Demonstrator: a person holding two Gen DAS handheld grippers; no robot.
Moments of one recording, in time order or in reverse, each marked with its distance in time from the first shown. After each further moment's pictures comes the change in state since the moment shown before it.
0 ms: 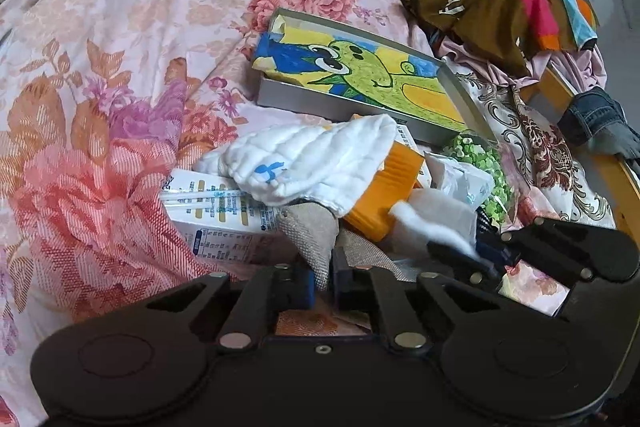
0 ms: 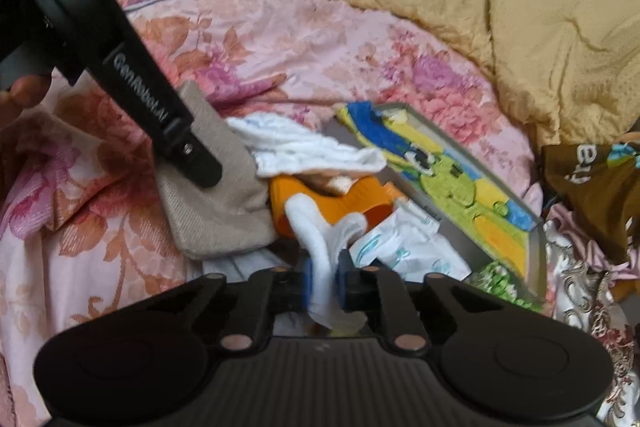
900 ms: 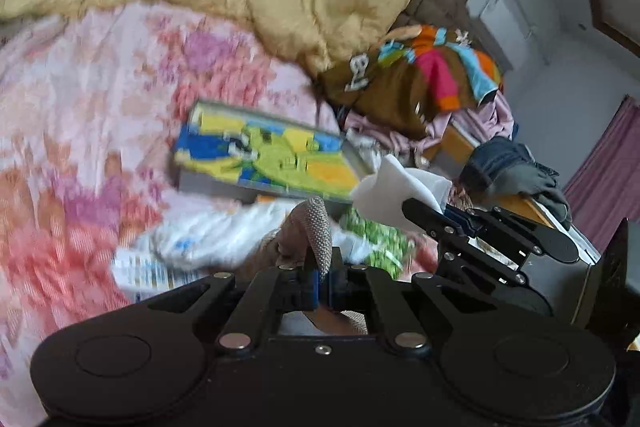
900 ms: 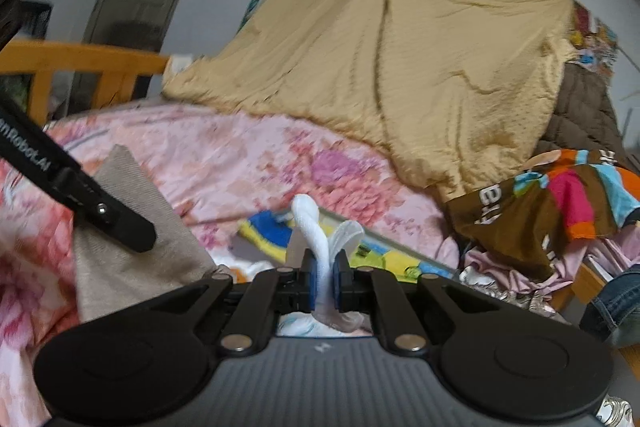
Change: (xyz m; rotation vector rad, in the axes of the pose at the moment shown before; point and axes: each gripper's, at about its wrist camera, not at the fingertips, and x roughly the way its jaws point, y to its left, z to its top) left arm -0.073 -0.032 -0.001 0.093 -0.251 -0.227; right arm -0.068 -0.057 0.005 0.234 -0.306 -0.209
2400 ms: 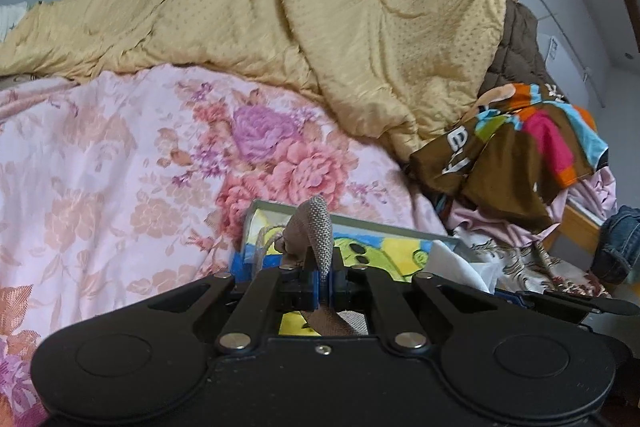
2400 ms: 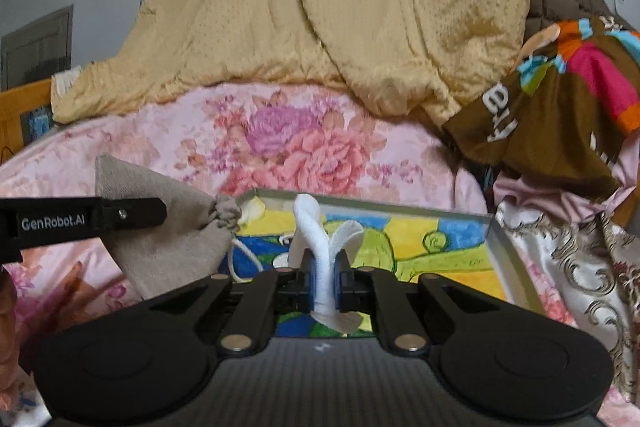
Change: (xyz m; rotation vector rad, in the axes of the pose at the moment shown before) left arm 0.187 0.095 0.078 0.027 -0.237 0.201; right arm 0.220 -0.036 -0.012 0.301 0.194 -0.043
